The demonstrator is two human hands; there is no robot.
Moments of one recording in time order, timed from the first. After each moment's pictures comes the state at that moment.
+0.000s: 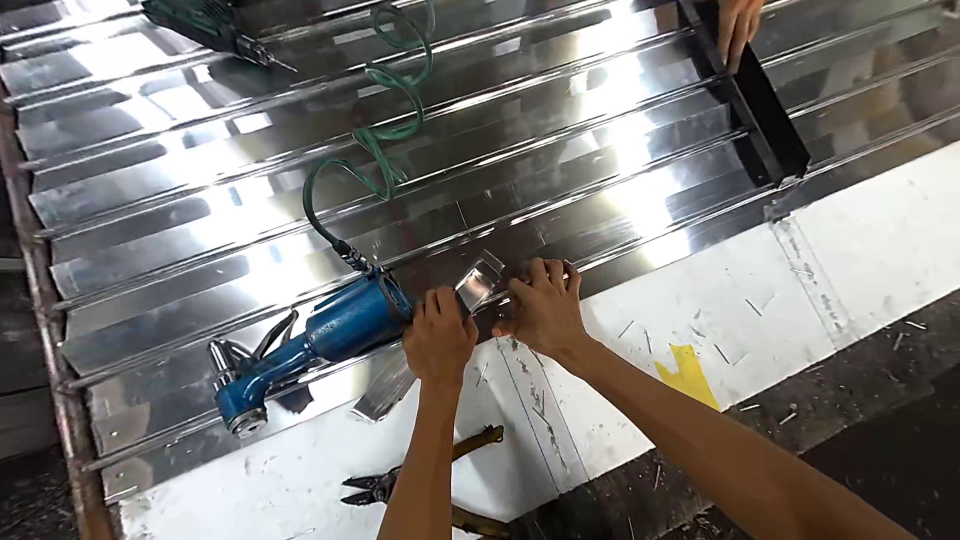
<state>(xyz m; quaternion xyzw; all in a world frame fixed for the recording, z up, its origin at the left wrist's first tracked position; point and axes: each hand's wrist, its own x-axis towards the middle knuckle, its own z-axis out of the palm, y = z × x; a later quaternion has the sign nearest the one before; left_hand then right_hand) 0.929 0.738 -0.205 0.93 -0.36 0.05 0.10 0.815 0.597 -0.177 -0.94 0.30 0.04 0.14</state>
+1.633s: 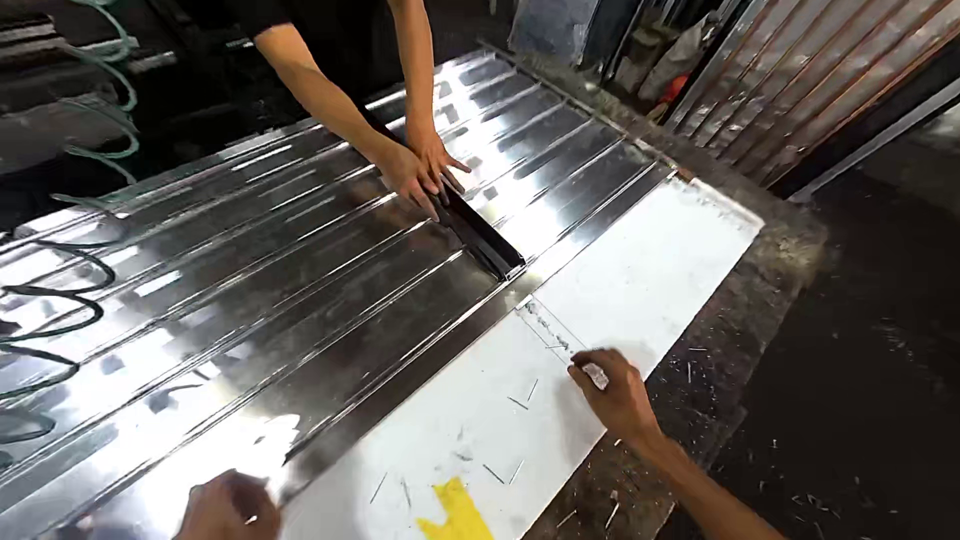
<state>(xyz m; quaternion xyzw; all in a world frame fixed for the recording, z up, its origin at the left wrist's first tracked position) 0.809 0.629 -0.135 0.93 -0.37 -0.02 0.06 0.390 0.344 -0.169 -0.79 0.52 -0.22 0.26</state>
